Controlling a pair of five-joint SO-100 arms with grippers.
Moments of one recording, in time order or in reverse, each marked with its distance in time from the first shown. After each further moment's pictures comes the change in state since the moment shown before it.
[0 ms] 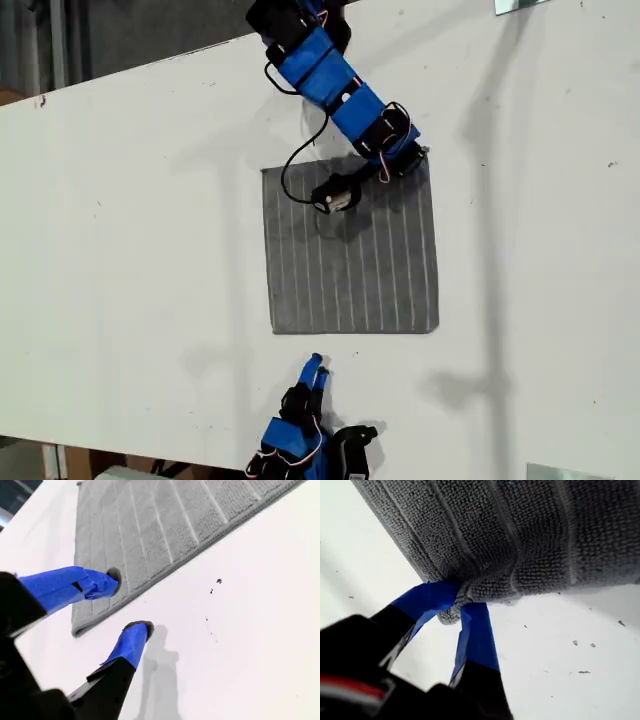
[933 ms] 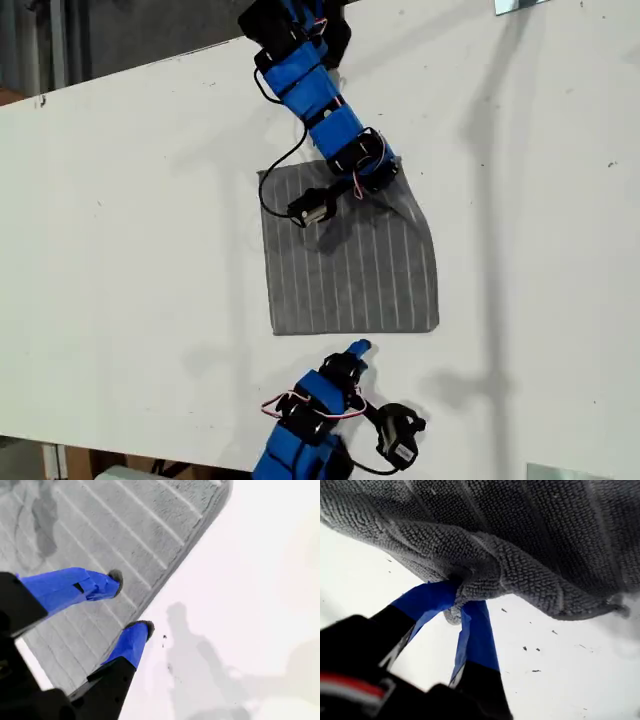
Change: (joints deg) arm 0 21.4 -95.3 -70.0 -0.7 -6.3; arm 1 8.3 0.9 -2.6 7.6 -6.8
